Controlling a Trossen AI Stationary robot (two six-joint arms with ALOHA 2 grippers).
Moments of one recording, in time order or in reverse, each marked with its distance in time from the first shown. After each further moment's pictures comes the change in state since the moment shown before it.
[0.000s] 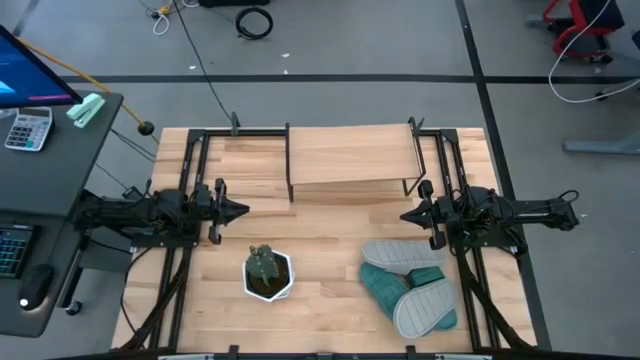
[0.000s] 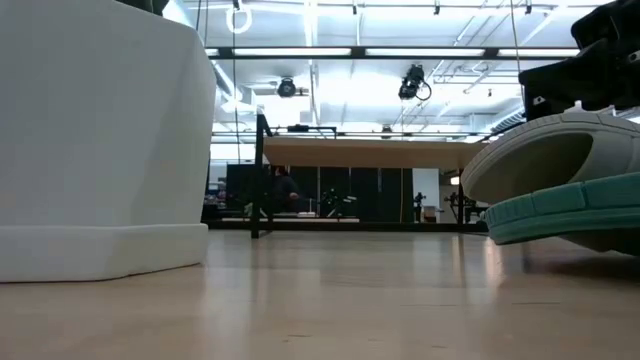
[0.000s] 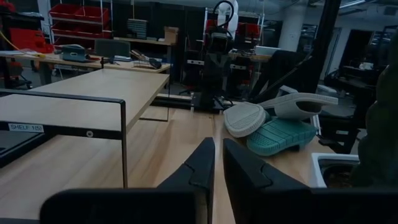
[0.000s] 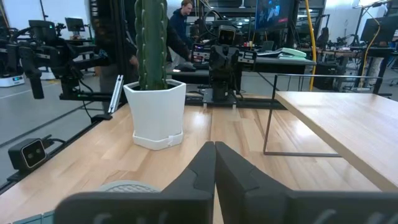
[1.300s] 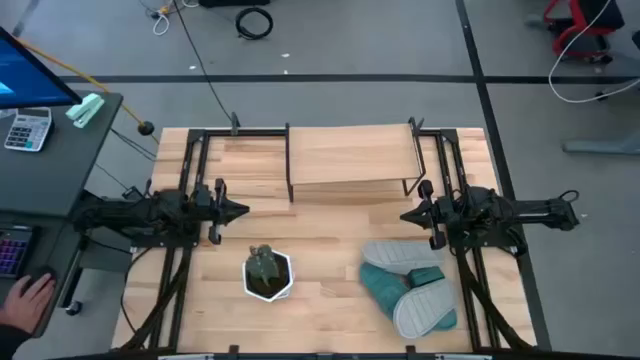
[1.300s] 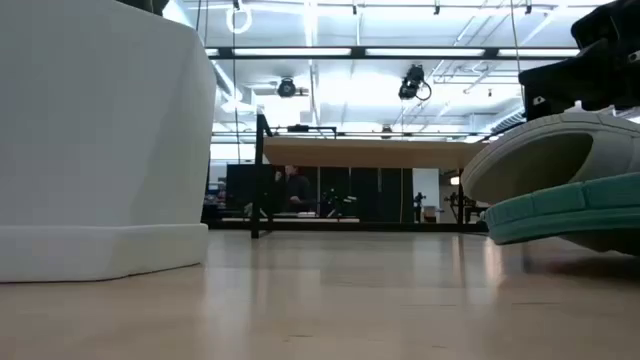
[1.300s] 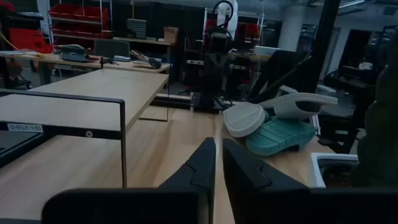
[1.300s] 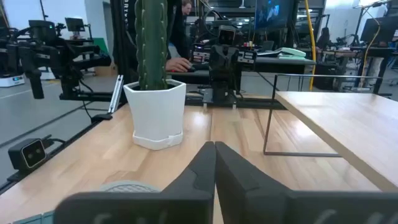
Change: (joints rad) left arm 0.000 0.000 0.000 0.000 0.000 0.000; right arm 0.000 0.000 0.000 0.000 0.000 0.000
